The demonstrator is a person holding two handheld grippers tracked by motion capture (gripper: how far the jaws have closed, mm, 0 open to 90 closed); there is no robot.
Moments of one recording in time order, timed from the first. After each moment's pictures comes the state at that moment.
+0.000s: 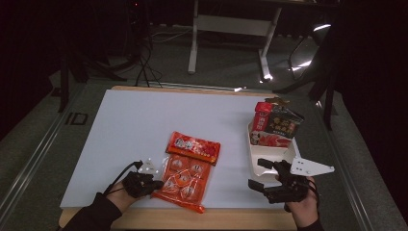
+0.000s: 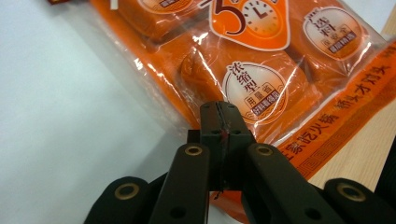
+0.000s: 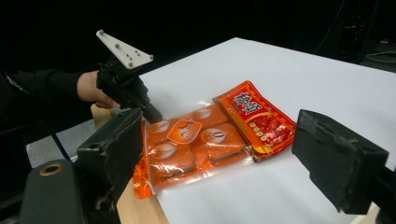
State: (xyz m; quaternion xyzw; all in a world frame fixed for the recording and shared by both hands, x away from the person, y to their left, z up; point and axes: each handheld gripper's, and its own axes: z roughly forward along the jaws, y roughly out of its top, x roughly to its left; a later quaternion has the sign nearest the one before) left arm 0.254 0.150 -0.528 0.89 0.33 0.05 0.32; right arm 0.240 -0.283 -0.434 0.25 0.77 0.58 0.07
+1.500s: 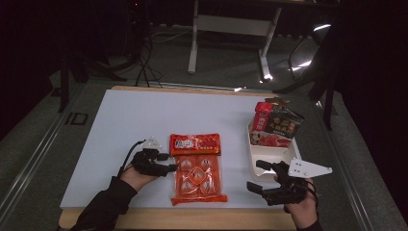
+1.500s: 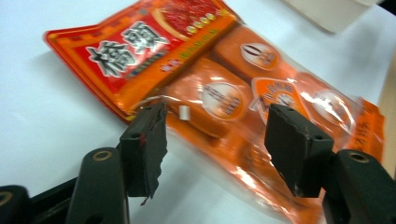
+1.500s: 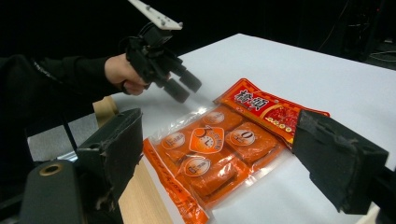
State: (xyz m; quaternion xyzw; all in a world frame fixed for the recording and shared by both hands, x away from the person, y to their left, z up) left arm 0.312 0.146 -0.511 0.82 0.38 0.04 0.42; right arm 0.237 -0.280 -0.436 0.25 0.78 0.58 0.07
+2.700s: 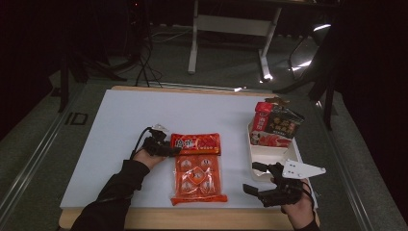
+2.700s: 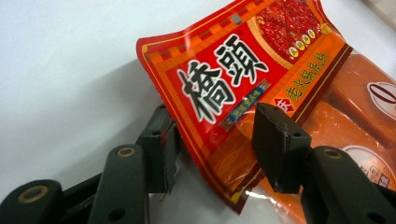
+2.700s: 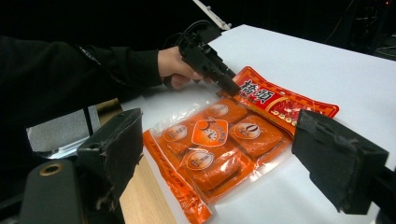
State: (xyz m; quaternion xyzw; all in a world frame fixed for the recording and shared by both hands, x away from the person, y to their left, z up) left arm 0.385 0.131 -0.546 0.82 0.42 0.02 0.40; right arm 0.238 -0.272 -0.443 0.24 0.79 0.57 0.07
